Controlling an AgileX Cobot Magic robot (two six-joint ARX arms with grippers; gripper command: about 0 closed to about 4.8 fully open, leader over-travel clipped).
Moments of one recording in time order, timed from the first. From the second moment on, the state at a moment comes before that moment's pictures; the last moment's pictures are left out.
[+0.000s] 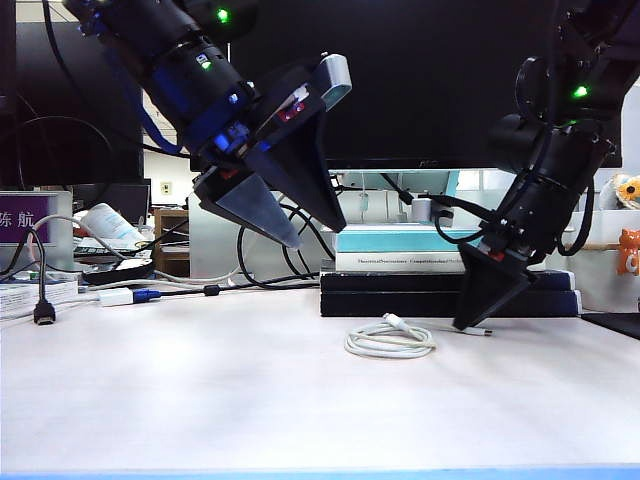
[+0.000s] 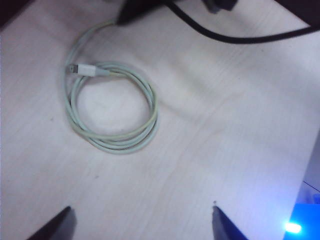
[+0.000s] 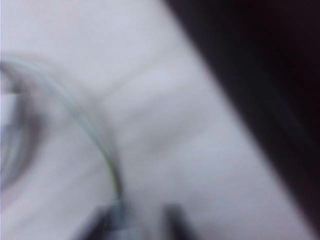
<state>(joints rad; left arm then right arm) -0.64 1.65 1.18 -0.48 0.40 0.23 0.20 1.96 1.35 -0.60 -0.41 -0.70</state>
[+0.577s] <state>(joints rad) -0.64 1.65 1.18 -0.48 0.40 0.21 0.20 1.96 1.35 -0.60 -0.39 -0.62</state>
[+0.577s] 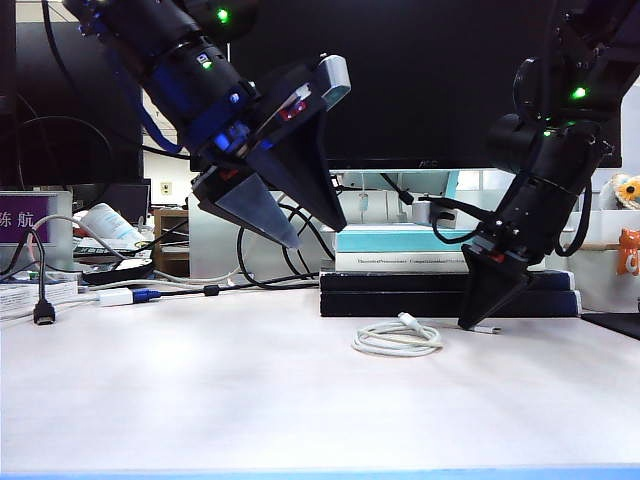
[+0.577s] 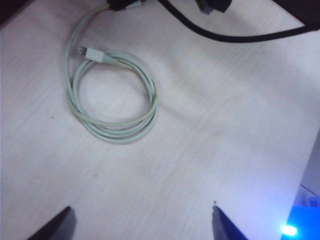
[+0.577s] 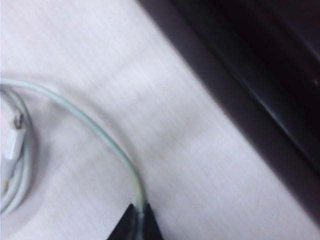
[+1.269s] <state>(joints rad) -0.64 1.65 1.18 -0.42 0.32 0.16 0.20 1.62 1.35 -0.68 -0.47 -0.47</state>
